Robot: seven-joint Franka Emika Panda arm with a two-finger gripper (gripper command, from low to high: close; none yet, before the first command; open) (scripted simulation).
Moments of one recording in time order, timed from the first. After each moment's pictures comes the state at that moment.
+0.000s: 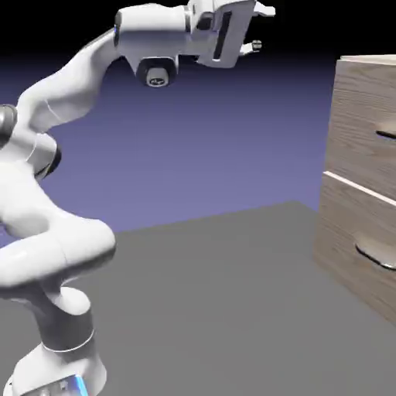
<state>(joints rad) -1.34 -1.26 0.74 -2.19 1.75 2.55 -0.86</state>
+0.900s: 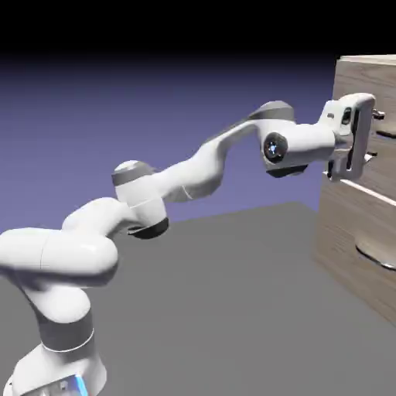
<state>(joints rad) -2.18 -1.68 1.20 -1.78 2.82 2.27 -1.84</state>
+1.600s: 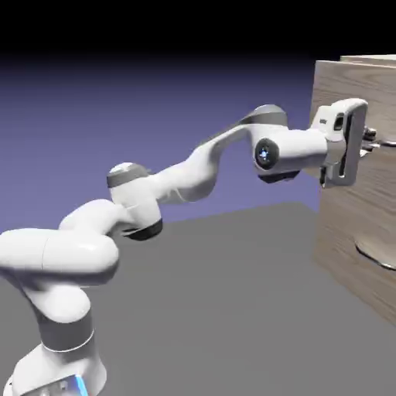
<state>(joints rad) -2.03 -1.71 1.19 -2.06 2.80 2.16 -1.87</state>
